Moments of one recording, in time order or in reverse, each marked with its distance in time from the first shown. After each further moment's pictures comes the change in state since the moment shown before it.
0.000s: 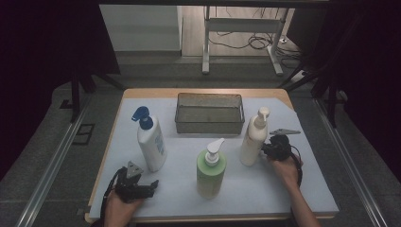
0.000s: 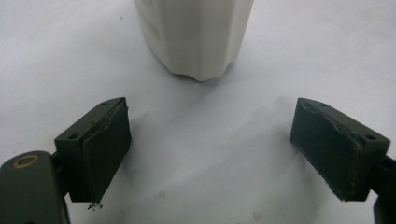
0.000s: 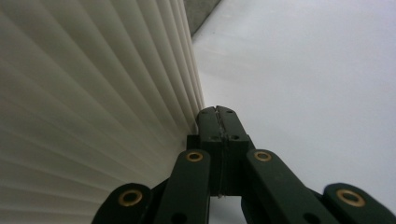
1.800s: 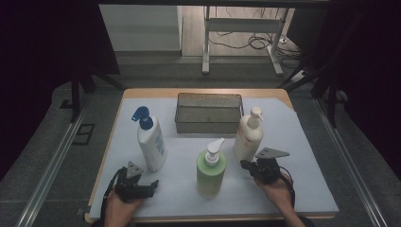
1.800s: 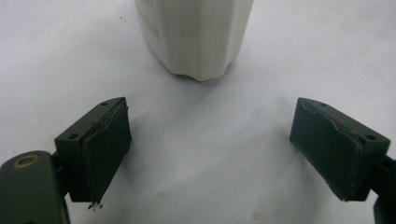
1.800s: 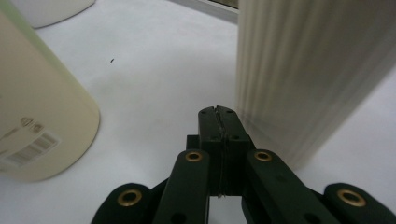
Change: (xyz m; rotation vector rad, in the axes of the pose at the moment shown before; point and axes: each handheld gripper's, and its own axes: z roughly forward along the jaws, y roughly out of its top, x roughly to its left) left arm 0.000 0.000 0.000 0.001 0.001 0.002; right arm 0.087 -0.031 -0.029 -0.056 0.154 -0.158
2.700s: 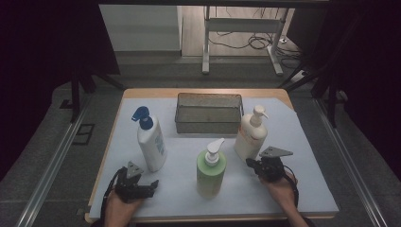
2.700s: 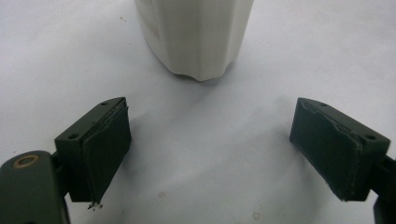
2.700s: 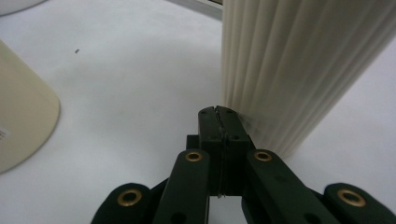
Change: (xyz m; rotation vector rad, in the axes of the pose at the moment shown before) left arm 0.000 0.000 0.000 0.000 0.000 0.000; right arm -0.017 -0.006 -0.004 0.013 -0.068 -0.007
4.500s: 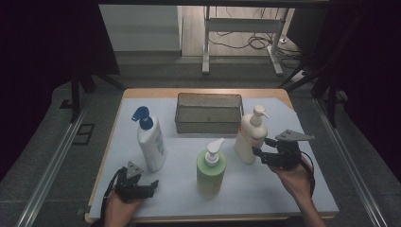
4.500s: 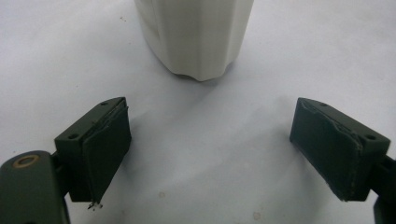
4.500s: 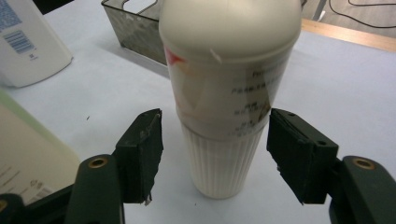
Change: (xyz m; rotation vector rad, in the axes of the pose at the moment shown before) left arm 0.000 0.000 0.000 -0.003 -0.001 -0.003; right arm -0.009 0.058 -0.057 -0.090 -0.061 0.029
